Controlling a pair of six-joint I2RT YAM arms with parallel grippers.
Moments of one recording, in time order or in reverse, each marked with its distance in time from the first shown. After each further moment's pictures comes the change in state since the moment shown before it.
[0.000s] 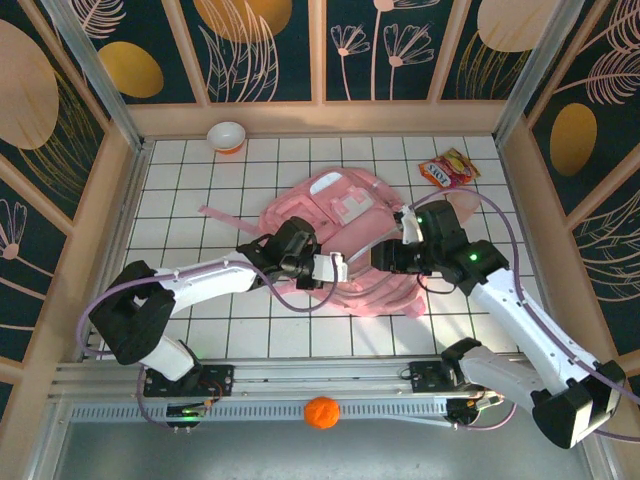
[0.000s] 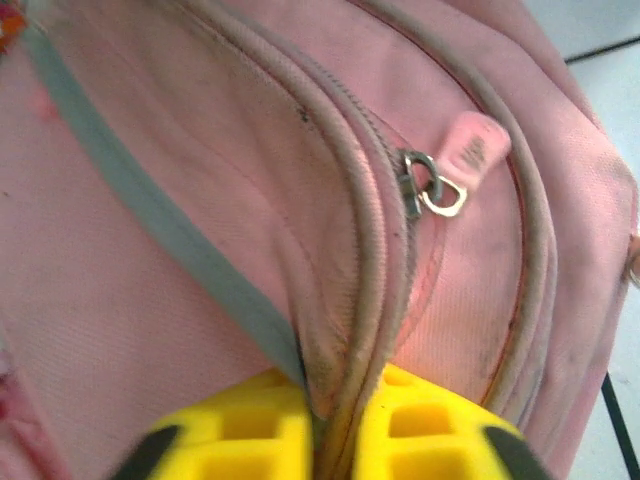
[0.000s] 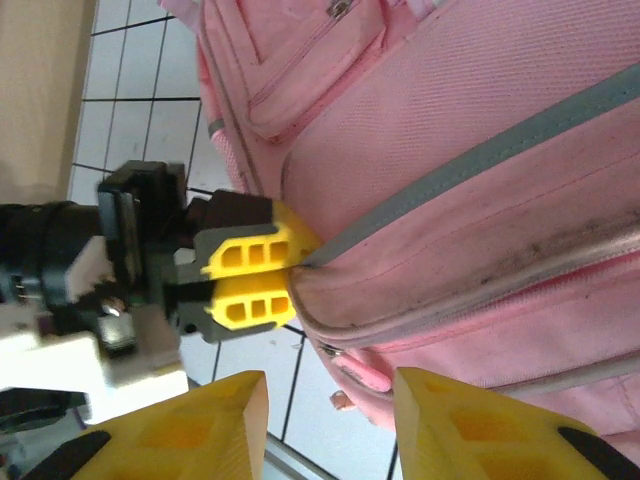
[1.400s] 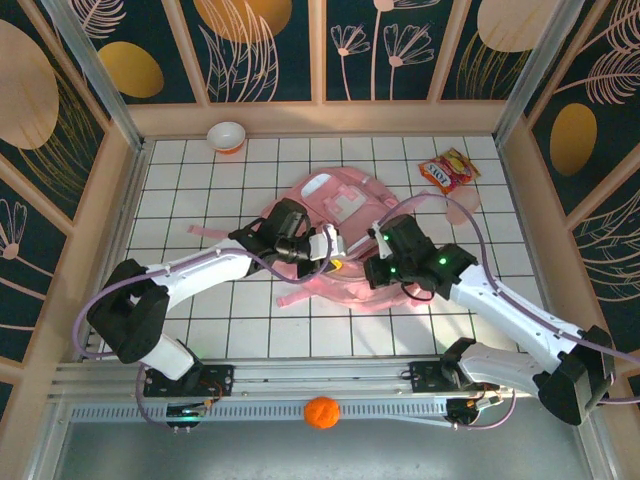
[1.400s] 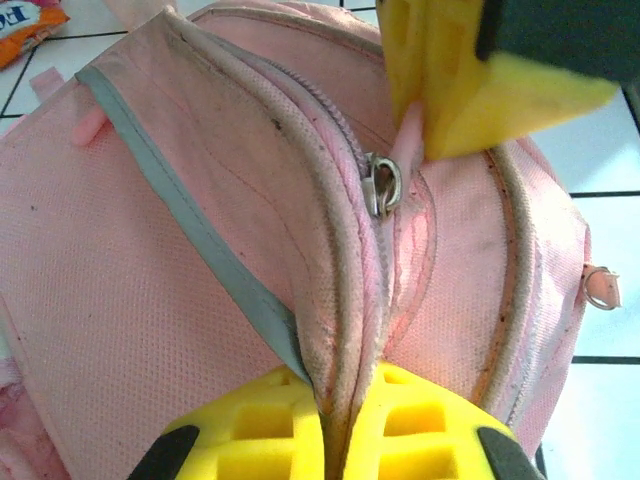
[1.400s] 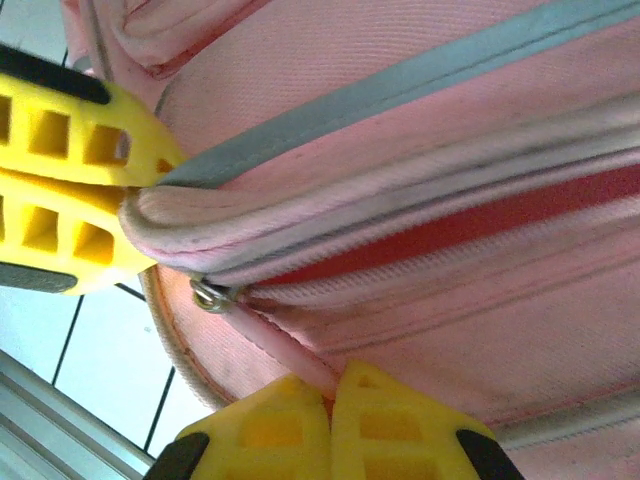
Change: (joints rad) left arm 0.090 -0.004 0.087 -0.079 0.166 -0.208; right arm 0.192 0.108 -0.048 0.056 0.256 -0.098
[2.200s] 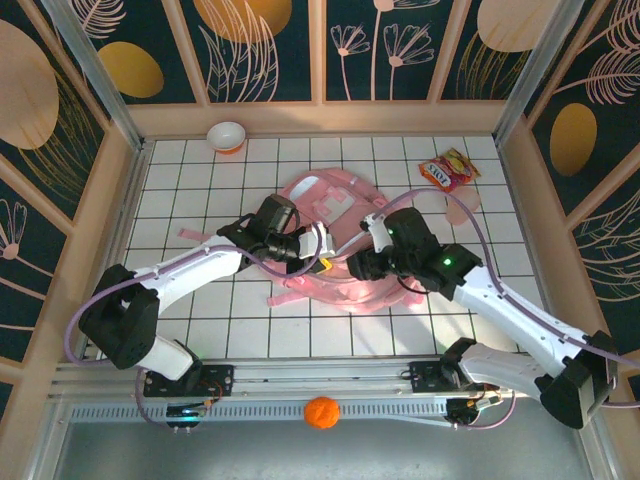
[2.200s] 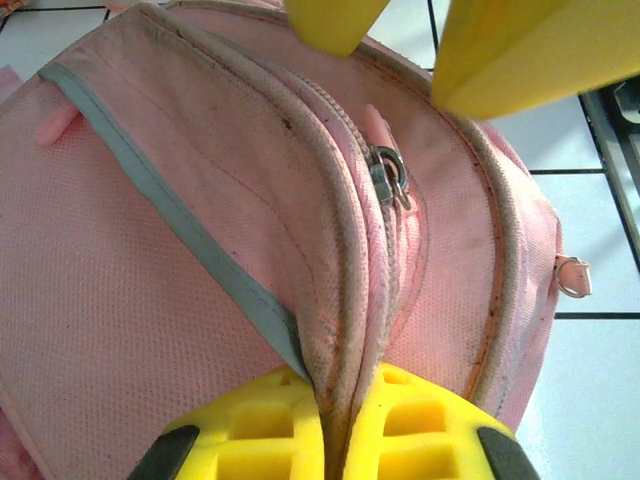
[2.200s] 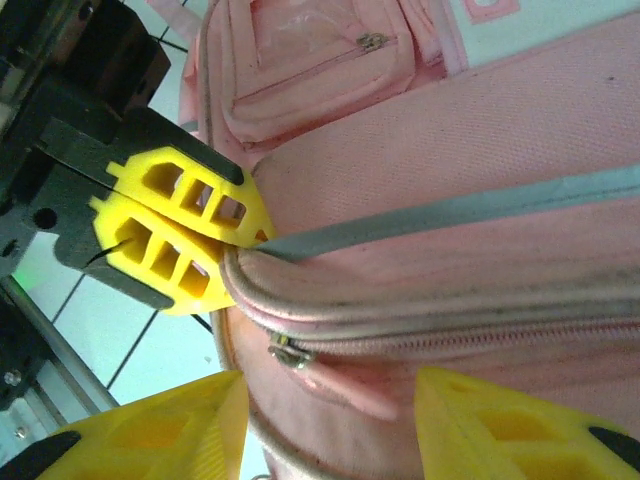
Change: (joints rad) left arm 0.050 -0.042 0.010 -0.127 0.086 0.023; right arm 0.021 -0.009 0.010 0.148 -0.092 -0.150
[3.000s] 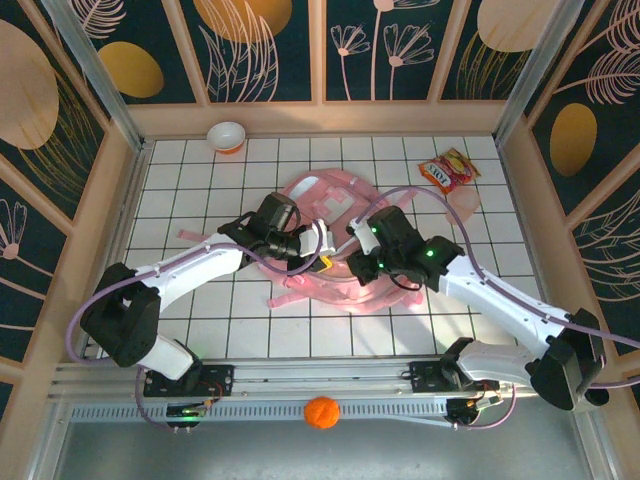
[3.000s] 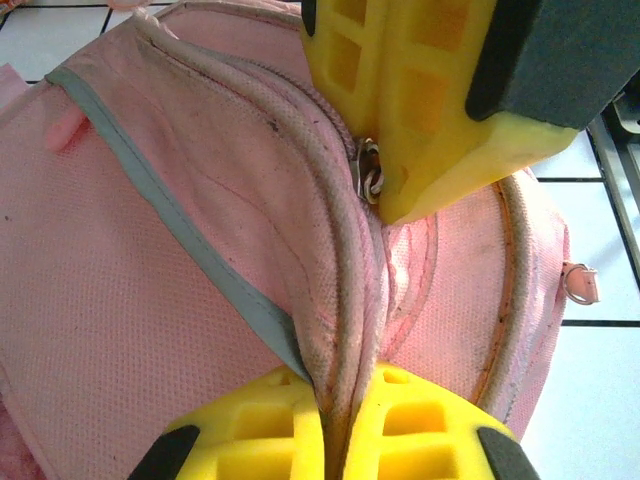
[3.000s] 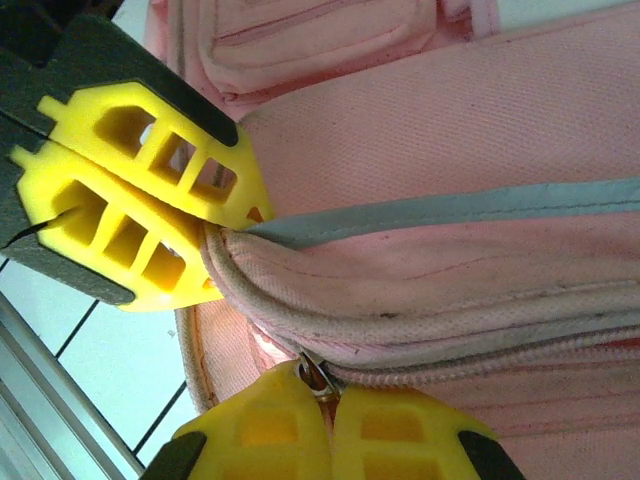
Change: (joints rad) left arm 0.011 0.012 0.017 -0.010 0.000 -0.008; right arm 0.032 0.108 0.061 -0.066 0.049 -0.069
